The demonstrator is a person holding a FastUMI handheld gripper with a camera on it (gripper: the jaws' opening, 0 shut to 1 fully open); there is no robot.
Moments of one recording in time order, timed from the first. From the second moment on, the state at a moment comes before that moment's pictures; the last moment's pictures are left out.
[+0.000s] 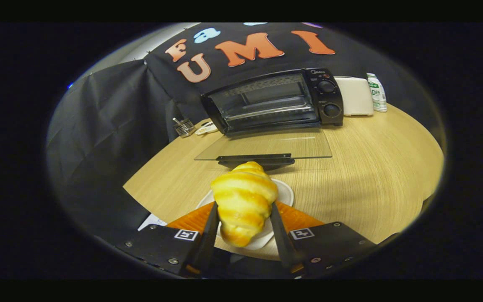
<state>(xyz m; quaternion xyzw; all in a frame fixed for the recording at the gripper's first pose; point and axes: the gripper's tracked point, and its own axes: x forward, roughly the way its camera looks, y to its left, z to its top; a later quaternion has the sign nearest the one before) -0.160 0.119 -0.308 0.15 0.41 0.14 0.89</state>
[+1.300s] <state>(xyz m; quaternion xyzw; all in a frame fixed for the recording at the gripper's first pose) 0.061 0.159 -0.275 0.30 0.31 0.14 0.89</state>
